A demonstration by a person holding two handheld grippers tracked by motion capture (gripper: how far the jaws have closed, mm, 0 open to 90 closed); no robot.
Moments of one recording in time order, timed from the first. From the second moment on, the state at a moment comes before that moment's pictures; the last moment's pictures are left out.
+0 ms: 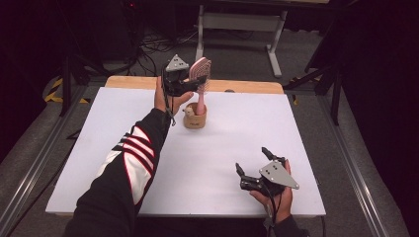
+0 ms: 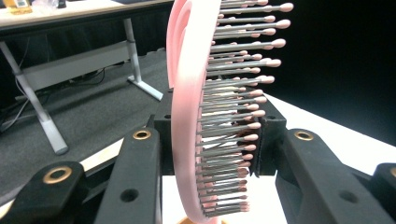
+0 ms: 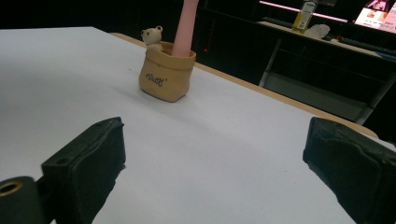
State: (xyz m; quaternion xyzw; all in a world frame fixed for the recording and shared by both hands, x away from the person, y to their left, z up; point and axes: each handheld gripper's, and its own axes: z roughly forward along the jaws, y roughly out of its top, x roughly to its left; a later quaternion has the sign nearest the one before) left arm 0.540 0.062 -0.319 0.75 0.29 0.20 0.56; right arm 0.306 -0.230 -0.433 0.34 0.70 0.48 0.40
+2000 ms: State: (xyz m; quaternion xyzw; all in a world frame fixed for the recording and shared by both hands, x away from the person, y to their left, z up) left arm 0.553 0.087 -0.368 0.73 0.36 0.18 0.56; right arm 0.309 -0.226 -0.437 0.33 0.72 0.47 0.40
